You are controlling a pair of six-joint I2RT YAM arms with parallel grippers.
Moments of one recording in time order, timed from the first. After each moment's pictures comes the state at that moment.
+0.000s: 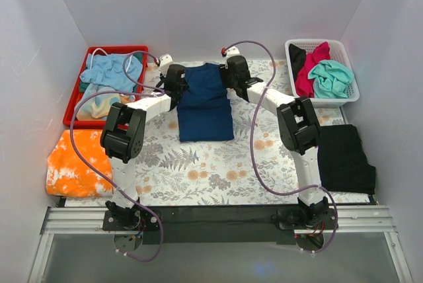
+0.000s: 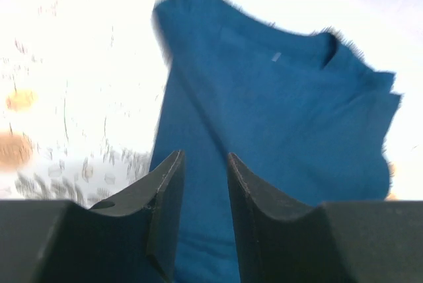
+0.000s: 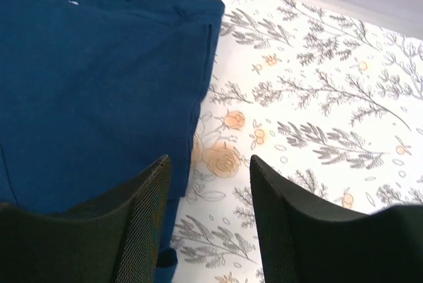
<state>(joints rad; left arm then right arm) -0.37 2.03 1.38 0.14 -0.45 -0.59 0.53 2.22 1.72 -0.02 0.21 0.03</state>
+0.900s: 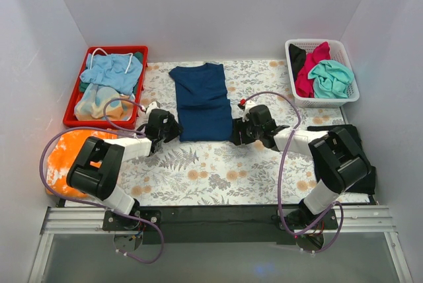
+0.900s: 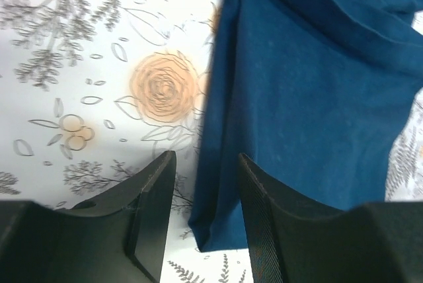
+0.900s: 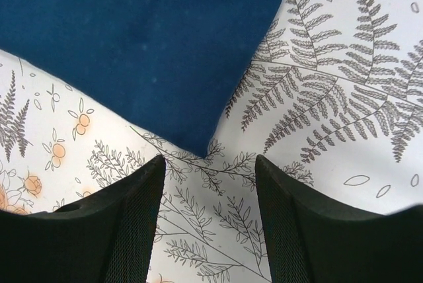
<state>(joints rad) -0.36 1.56 0.62 0.24 -0.11 -0.82 0.57 1.62 0.75 0.14 -0.19 0.27</state>
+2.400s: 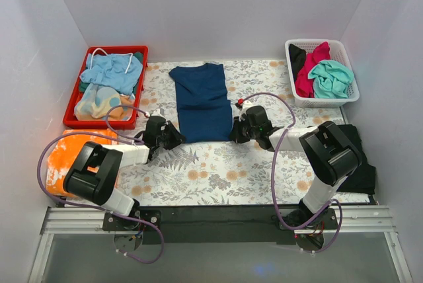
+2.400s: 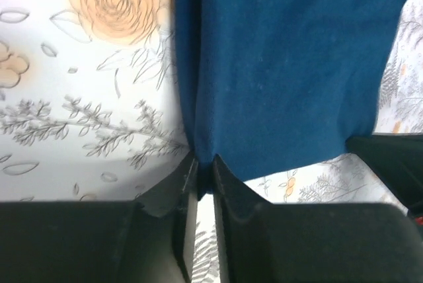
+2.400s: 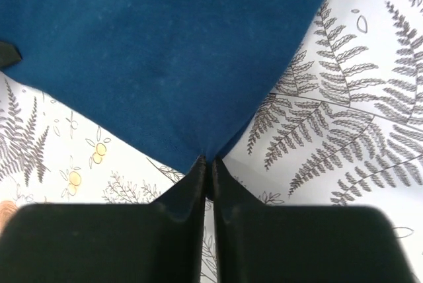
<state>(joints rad) -0.36 1.51 0.51 0.34 0.11 -0.81 0.59 1.71 0.74 0.31 -0.23 0.34</state>
